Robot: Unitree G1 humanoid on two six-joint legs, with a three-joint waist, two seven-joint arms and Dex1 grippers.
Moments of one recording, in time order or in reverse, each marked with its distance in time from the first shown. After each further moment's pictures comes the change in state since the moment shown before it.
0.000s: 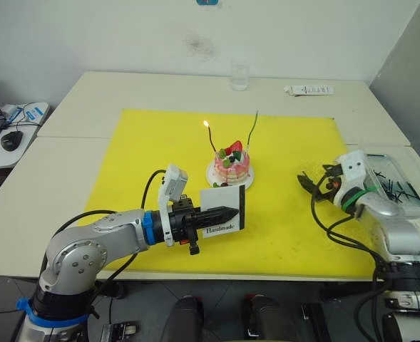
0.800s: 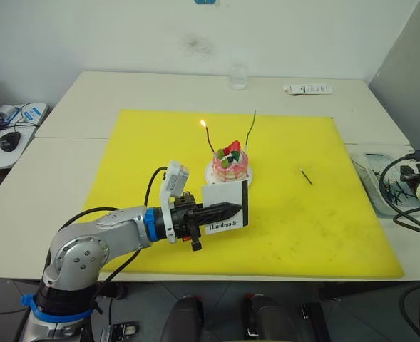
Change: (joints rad) left arm -0.019 -0.020 0.000 0.014 -0.032 0.006 0.014; right arm -0.008 -0.290 -0.271 -0.038 -0.109 0.302 -0.169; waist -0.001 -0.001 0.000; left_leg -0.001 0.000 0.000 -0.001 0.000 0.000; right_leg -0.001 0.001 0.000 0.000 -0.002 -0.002
